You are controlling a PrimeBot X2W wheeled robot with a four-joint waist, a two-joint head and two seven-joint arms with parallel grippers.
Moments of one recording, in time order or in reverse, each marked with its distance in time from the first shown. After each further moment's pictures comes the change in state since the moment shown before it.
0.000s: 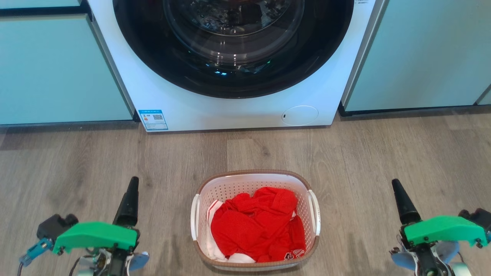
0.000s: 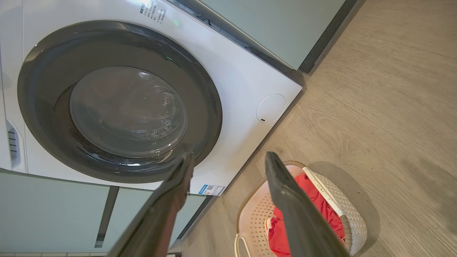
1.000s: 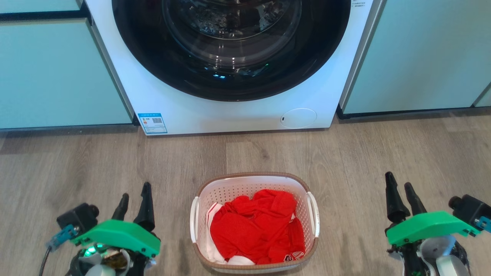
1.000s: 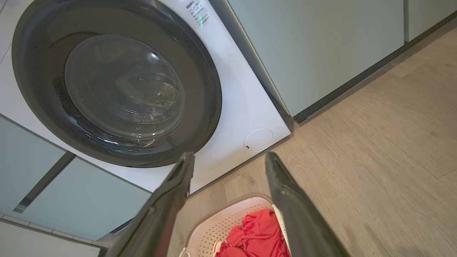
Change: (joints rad) left arm 0.000 0.074 -0.156 -0.010 0.397 0.140 -0.083; right arm 0.002 0.000 0.045 -0.044 -0.395 0.000 -0.083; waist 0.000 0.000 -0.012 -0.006
